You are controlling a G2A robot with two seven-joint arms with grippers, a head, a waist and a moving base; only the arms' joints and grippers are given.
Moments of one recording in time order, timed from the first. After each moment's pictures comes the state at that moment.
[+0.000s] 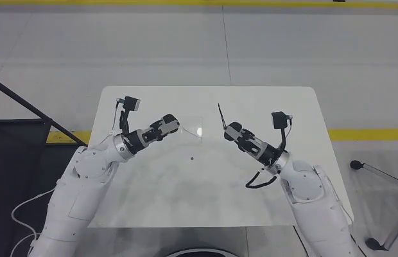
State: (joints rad) left arm 1.10 -1.10 -1.35 -1.55 -0.18 -0.50 -0.77; right arm -1.16 -1.25 1.30 -1.62 -0.16 -0.53 0.57
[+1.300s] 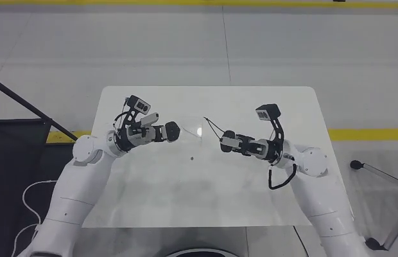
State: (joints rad) left arm 0.97 -1.11 -1.31 -1.32 -0.83 -0.29 -1.25; right arm -0.95 -1.23 1.23 -1.40 0.46 -0.55 1.18
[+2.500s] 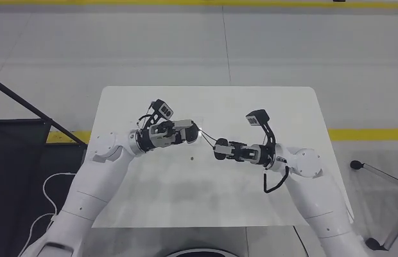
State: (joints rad) left arm 0.90 -1.16 -1.16 -1.28 -0.85 -0.16 -1.20; right arm -0.94 -1.22 1.17 -1.39 0.45 -0.52 1.19
